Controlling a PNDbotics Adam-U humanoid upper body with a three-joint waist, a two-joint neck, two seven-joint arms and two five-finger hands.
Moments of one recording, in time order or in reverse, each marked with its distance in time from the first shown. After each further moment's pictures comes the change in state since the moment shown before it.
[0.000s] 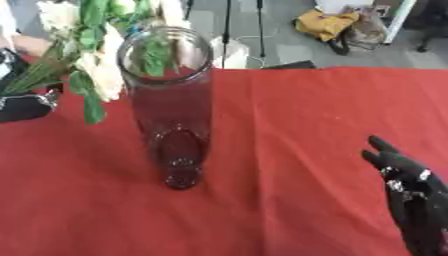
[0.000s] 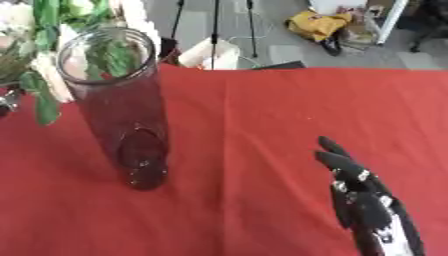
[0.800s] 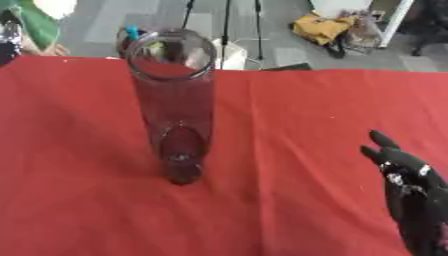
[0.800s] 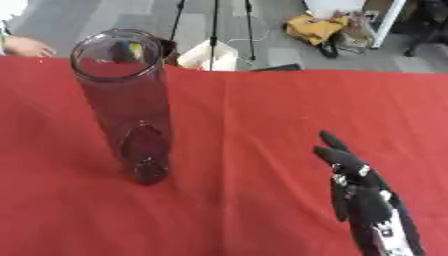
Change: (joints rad) left arm -0.037 0.000 0.021 -0.053 0.251 0.059 0.322; right arm 0.049 -0.015 0.000 0.000 -0.042 -0.036 -0.017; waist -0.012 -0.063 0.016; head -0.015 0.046
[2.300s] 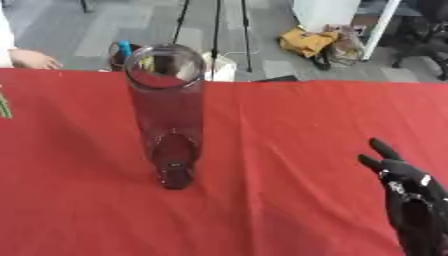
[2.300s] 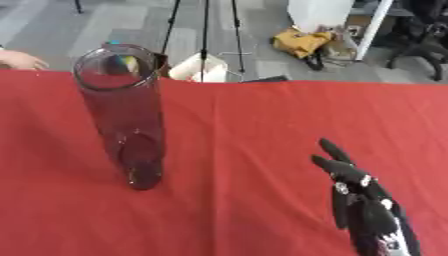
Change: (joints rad) left arm -0.206 -0.082 -0.008 -0.192 0.552 -0.051 0.224; right arm 0.051 -0.020 0.013 0.000 -0.045 -0.057 0.022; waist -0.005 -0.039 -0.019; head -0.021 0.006
